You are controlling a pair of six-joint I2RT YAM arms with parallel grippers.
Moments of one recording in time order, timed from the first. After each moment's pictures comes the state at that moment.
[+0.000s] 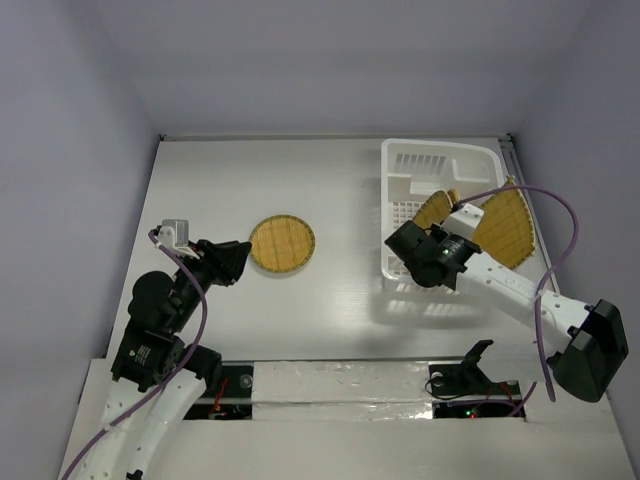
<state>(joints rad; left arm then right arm) -0.37 0.33 0.66 -0.37 0.08 -0.53 0.77 1.23 0.98 -0.99 1.08 1.19</state>
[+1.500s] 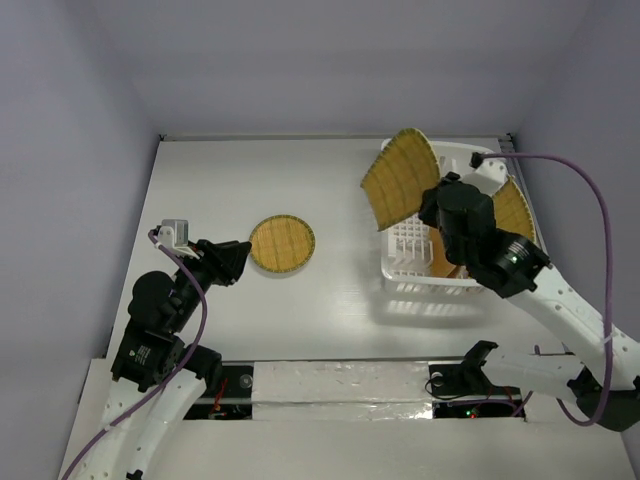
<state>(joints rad) -0.37 0.33 0.66 -0.37 0.08 -0.54 0.78 1.00 1.24 -0.62 0.85 0.67</state>
